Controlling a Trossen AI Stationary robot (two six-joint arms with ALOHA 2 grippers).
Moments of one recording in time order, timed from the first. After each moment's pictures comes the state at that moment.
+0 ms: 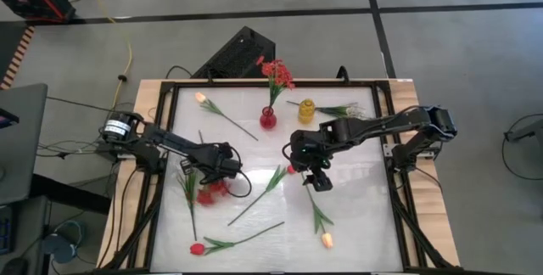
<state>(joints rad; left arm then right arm) -0.12 1.65 0.84 -0.96 -0.43 0.97 0.08 1.60 1.34 -0.84 -0.31 -0.10</state>
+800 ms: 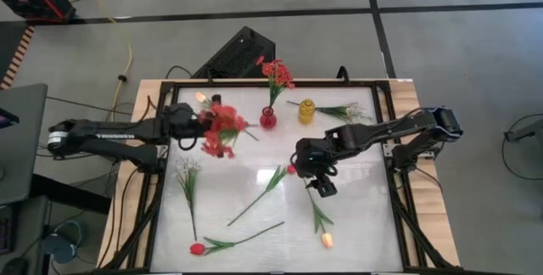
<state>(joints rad) 0.19 0.98 0.58 0.39 -0.01 0.29 0.14 1.53 1.24 -0.75 -0.23 -0.13</state>
